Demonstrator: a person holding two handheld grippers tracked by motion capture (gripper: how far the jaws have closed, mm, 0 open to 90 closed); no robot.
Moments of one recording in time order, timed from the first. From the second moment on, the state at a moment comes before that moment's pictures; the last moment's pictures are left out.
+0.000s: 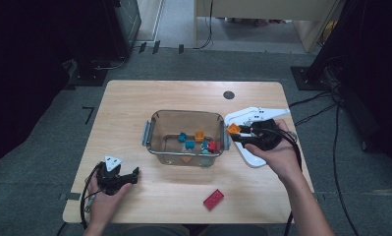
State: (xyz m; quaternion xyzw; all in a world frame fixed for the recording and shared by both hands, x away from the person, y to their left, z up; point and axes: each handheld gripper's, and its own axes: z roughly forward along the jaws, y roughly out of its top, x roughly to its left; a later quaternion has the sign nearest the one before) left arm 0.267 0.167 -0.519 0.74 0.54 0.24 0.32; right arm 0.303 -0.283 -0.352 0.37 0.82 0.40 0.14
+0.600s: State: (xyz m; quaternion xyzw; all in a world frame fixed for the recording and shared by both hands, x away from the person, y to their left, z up) left arm 0.267 0.167 -0.519 0.74 0.54 0.24 0.32; right arm 0.327 -0.211 -0.357 0.32 0.86 0.39 0.11
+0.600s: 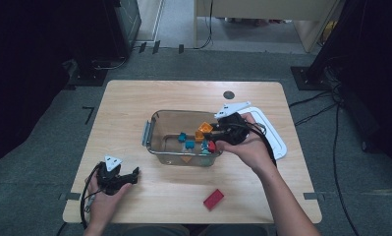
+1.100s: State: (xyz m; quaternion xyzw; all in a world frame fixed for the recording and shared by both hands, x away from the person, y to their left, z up) left arm 0.267 0.167 -0.518 0.74 0.54 0.24 0.32; right arm 0.350 -0.187 -0.386 0.36 0.88 0.30 0.08
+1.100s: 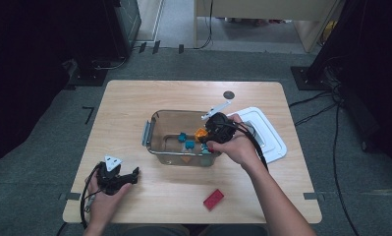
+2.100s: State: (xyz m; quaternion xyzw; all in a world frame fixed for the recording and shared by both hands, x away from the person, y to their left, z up) left arm 0.267 0.167 -0.519 0.74 0.54 0.24 0.32; right arm 0.337 -0.200 -0.380 0.33 0.87 0.35 0.09
